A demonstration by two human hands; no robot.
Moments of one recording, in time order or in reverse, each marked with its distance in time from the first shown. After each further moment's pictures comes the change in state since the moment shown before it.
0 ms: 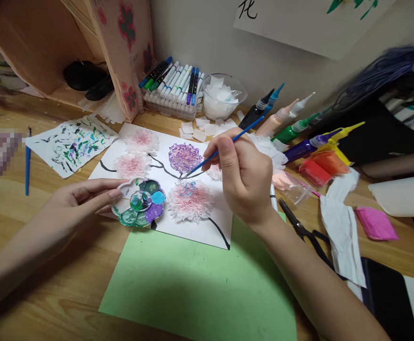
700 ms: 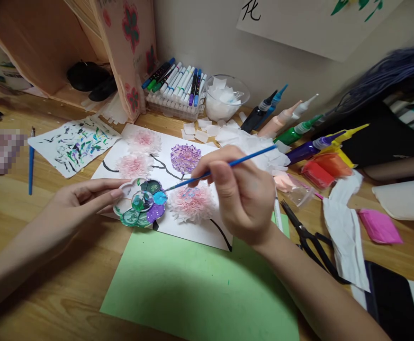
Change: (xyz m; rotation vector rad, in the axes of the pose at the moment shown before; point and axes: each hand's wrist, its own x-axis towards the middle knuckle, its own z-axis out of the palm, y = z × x) left_hand -0.001 0.004 0.001 -0.045 0.019 -0.014; right_hand -0.008 -0.019 0.003 0.128 -0.028 -0.078
